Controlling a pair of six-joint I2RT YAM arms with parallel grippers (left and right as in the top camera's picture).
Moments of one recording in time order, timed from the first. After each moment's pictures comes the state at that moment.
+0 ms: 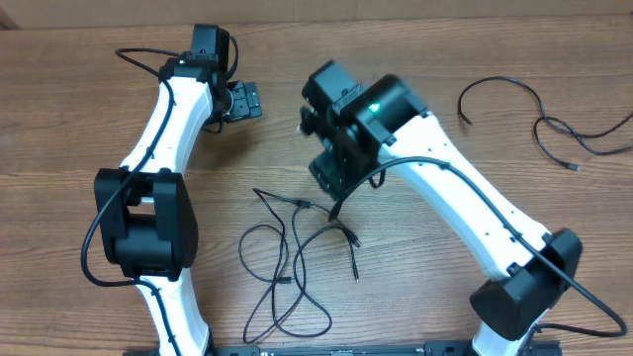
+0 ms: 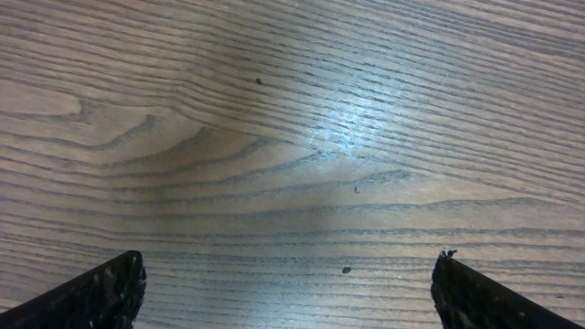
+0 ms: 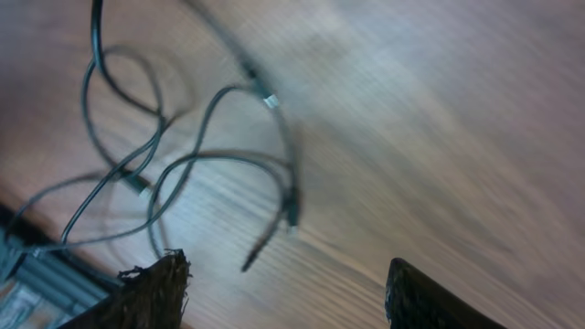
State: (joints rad) left arm -0.10 2.10 1.74 -0.88 -0.05 -0.33; right arm 0.68 1.88 1.89 -1.44 -0.09 -0.02
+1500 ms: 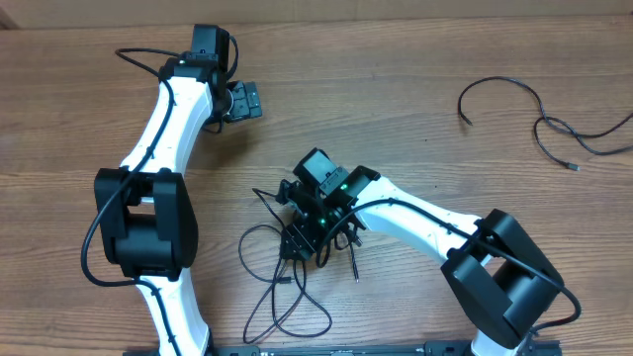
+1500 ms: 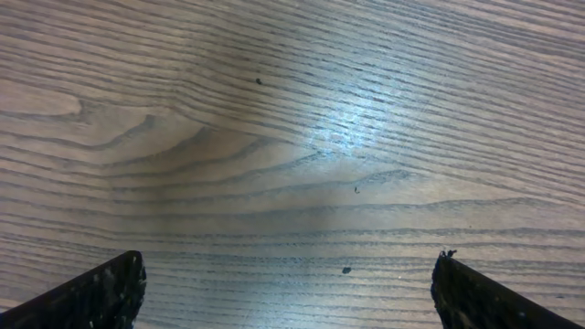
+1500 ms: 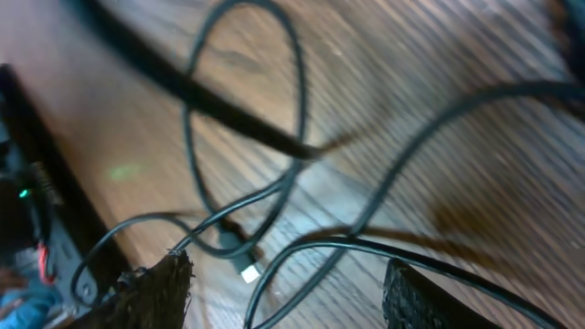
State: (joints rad) left arm -0.10 2.10 1.74 -0.88 -0.05 -0.33; right arm 0.78 1.88 1.20 -0.65 -0.52 0.13
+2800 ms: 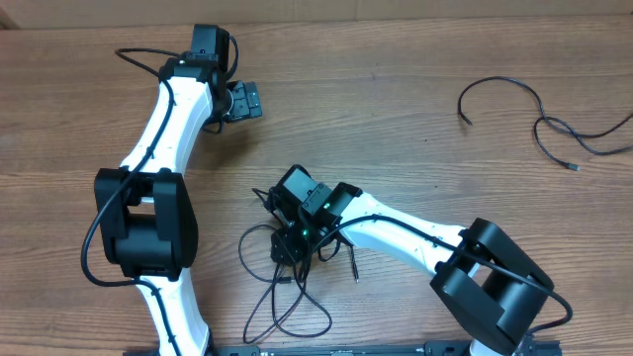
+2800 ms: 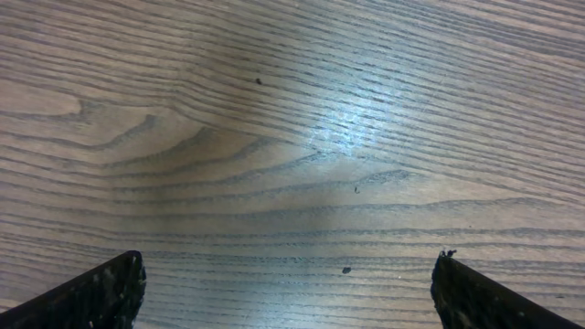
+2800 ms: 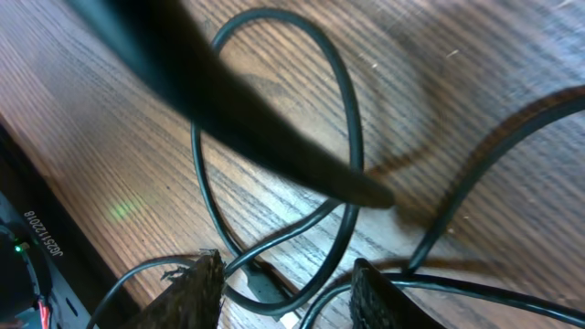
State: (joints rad) left arm -0.10 2.10 1.74 -0.88 -0.05 -0.33; right arm 0.89 1.90 1.20 -0.57 -0.42 0.33
